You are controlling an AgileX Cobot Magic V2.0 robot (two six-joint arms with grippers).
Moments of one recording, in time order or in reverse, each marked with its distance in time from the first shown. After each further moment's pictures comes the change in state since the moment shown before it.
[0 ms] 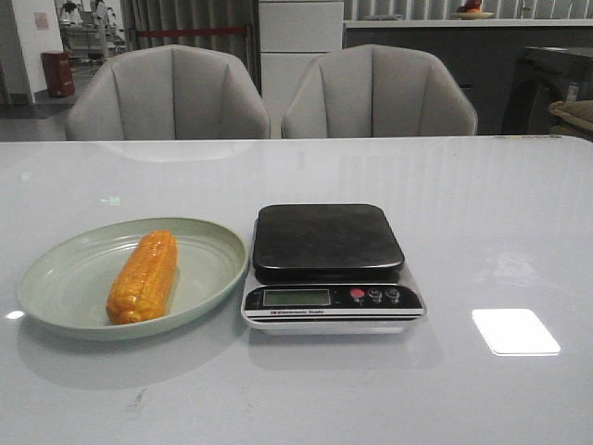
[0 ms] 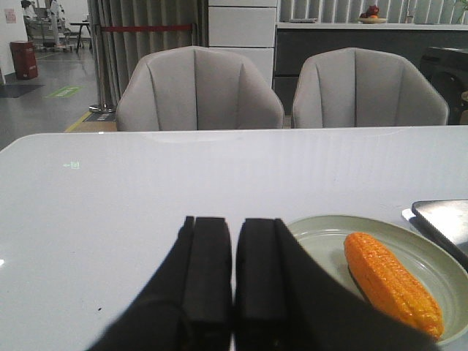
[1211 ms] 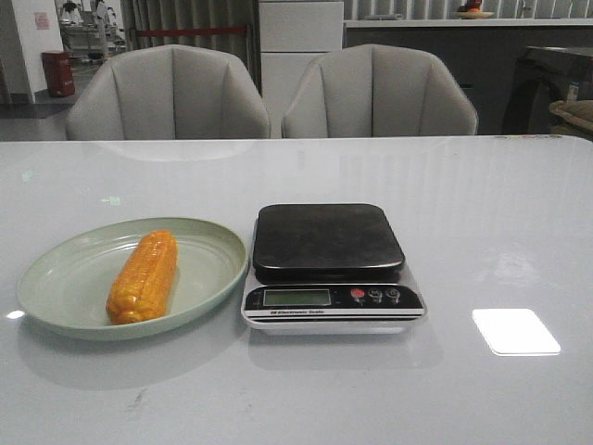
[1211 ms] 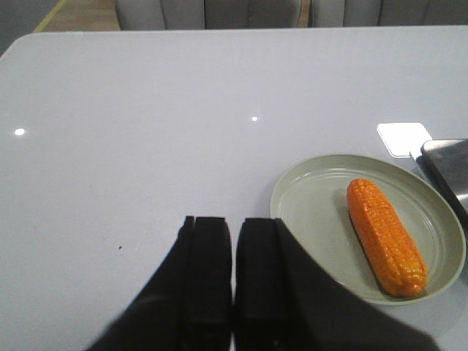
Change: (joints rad) left arm 0.000 0.426 -0.455 -0.005 0.405 0.000; right arm 0.000 0.000 0.000 -0.002 0.000 0.000
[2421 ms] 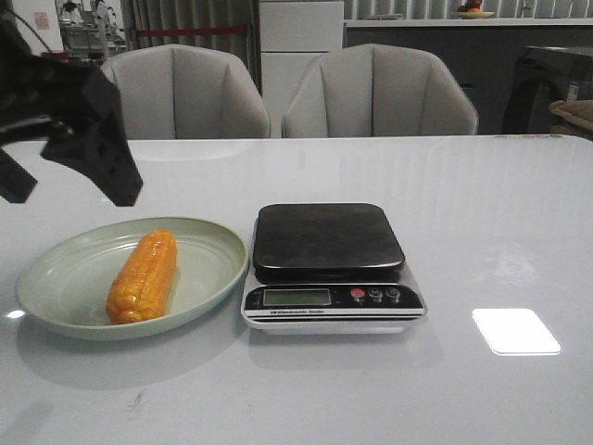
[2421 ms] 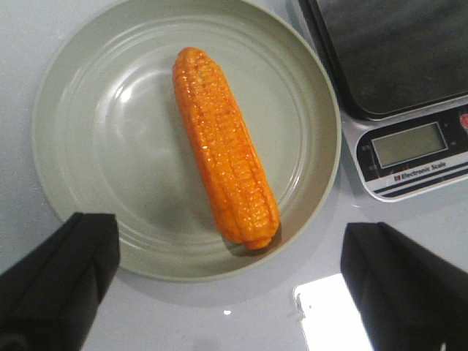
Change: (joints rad) left arm -0.365 0.963 -0.428 -0.107 0.050 -0.102; right arm 0.000 0.000 0.000 0.000 0.000 0.000
